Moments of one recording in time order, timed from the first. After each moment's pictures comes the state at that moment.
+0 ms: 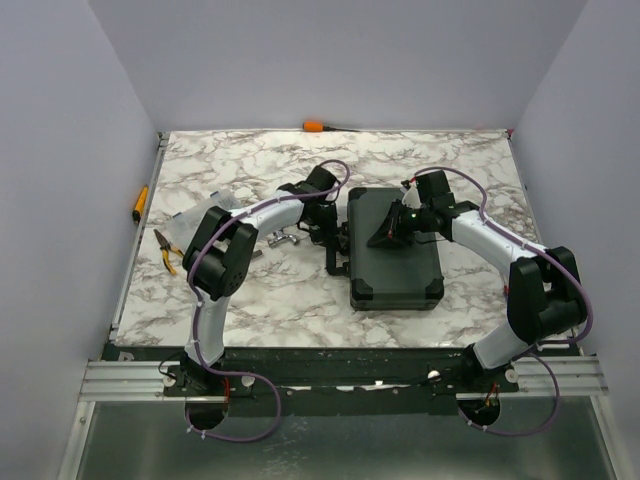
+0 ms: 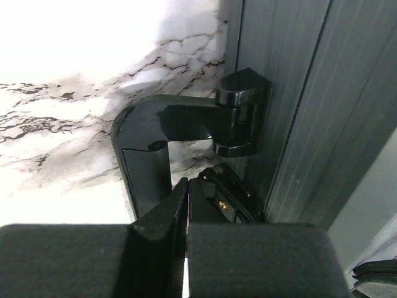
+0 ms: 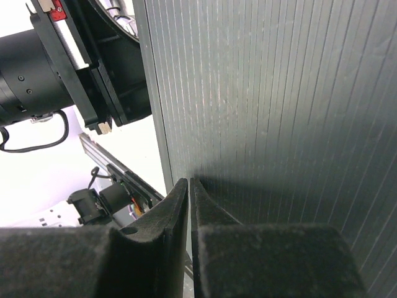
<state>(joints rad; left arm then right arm) -0.58 2.05 1.48 -0.56 0.33 -0.70 0.32 1.60 1.01 -0.39 -0.57 0.66</state>
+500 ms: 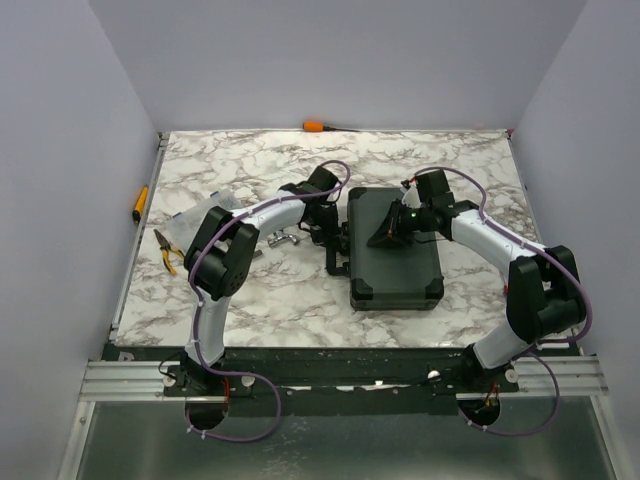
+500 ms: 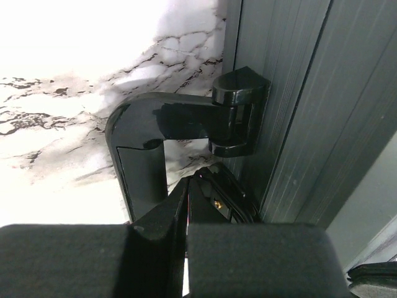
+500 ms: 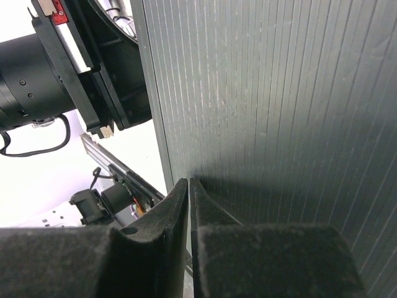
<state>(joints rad) -0.59 2.06 1.50 -0.57 0.32 -0.72 0.32 1.61 1.02 -0.39 -0.57 0.66</state>
